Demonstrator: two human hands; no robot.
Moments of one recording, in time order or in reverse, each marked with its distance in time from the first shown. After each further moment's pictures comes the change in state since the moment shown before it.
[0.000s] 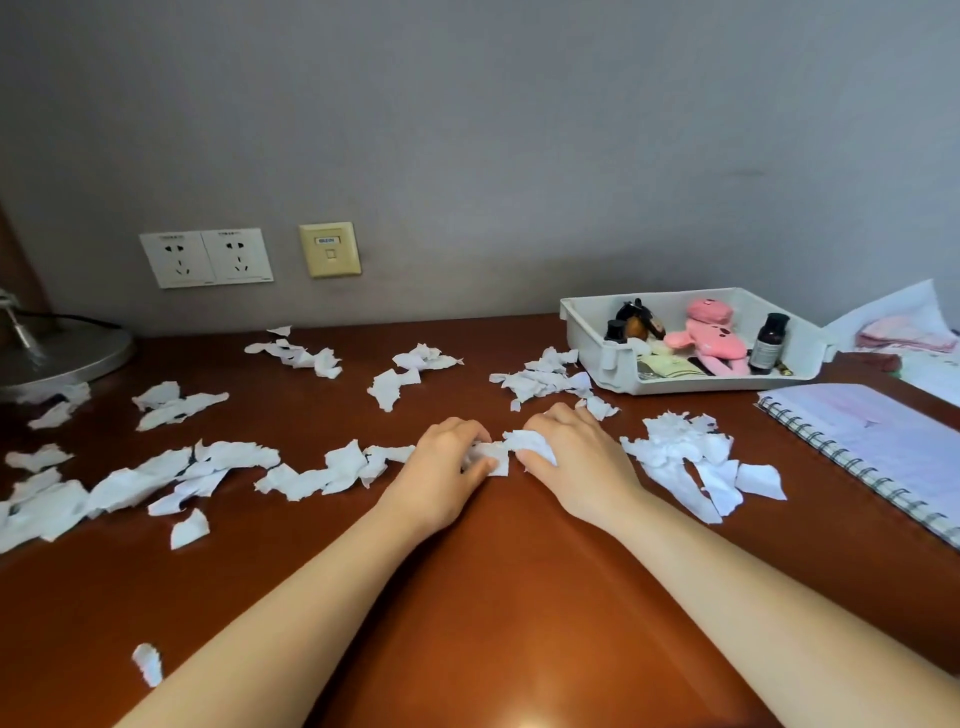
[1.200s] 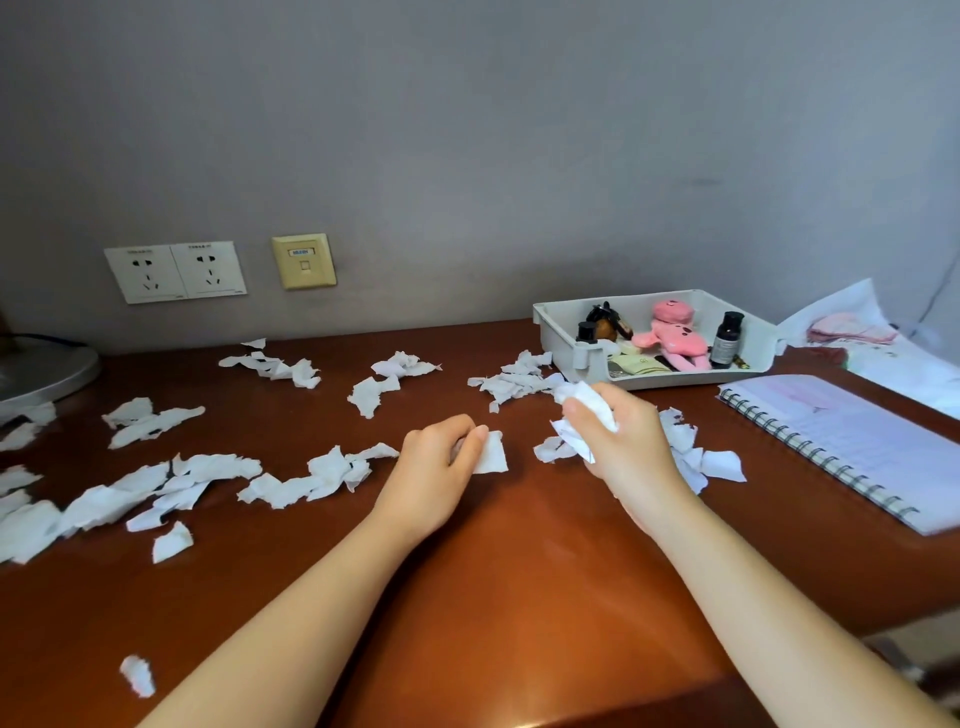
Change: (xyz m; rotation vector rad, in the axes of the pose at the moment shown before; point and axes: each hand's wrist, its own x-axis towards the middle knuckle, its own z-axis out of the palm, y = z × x) left_hand -0.010 0.013 -0.001 -0.233 0.163 0.096; right_hand -0.036 0.004 -0.040 0.974 0.325 0.289
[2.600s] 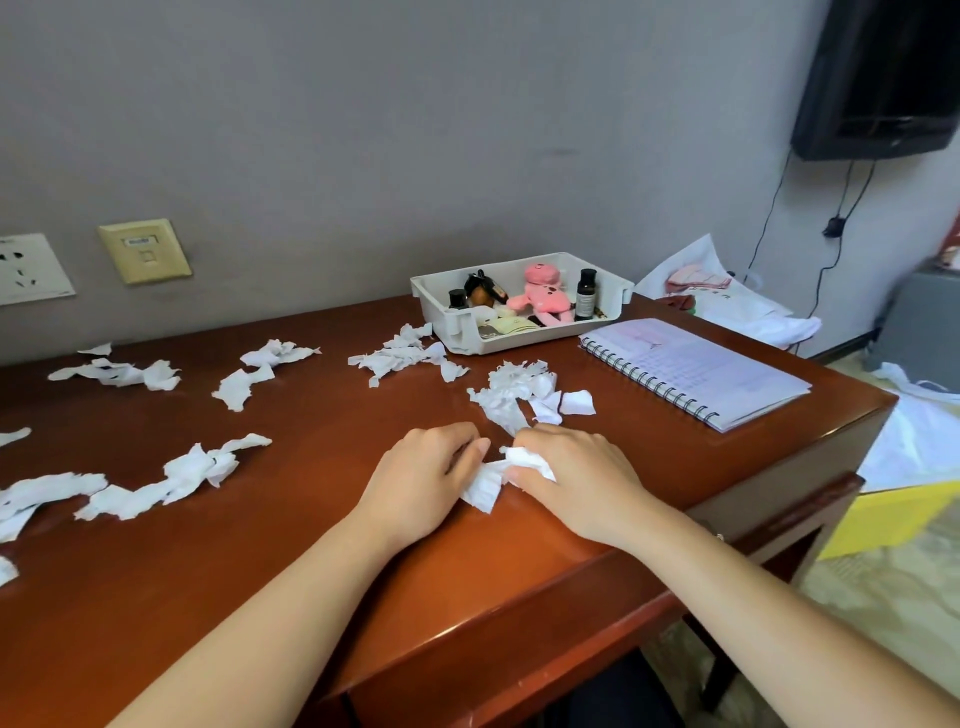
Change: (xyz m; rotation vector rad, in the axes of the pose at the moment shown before) left_hand -0.020 0.062 0.060 0.132 -0.282 0.261; right_hand -0.068 0.016 -0.076 -0.956 -0.194 -0.238
